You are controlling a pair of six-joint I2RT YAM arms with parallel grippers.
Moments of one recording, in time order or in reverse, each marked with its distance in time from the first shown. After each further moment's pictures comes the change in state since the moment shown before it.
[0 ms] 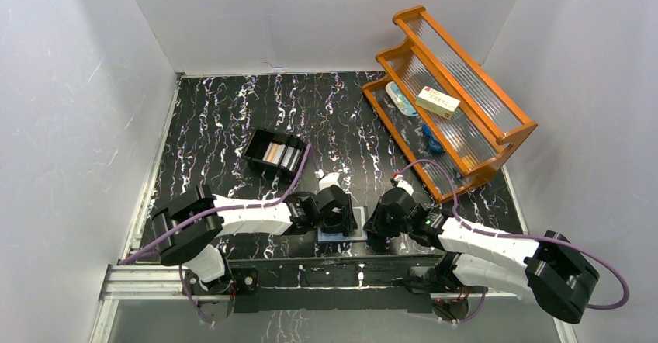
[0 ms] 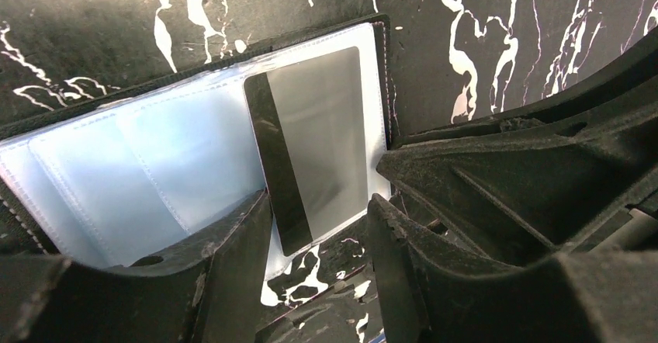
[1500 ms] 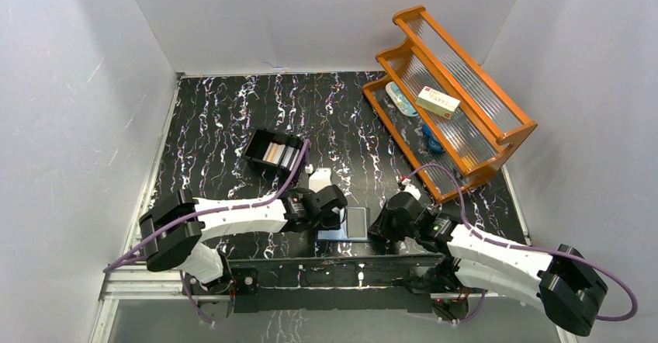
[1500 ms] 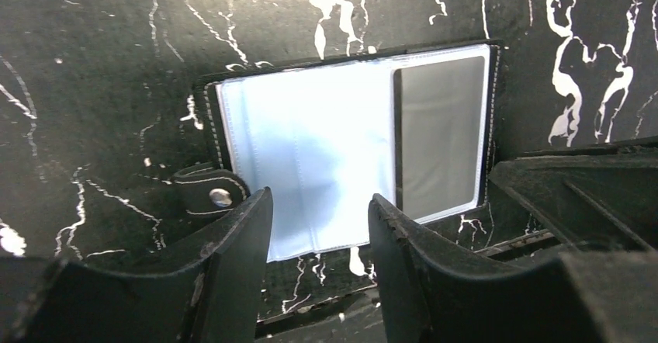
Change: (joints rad) left arm -0.025 -0.065 0.105 -0.365 -0.211 0.035; right arm -0.003 -0.119 -0.043 -0.074 0.021 0.036
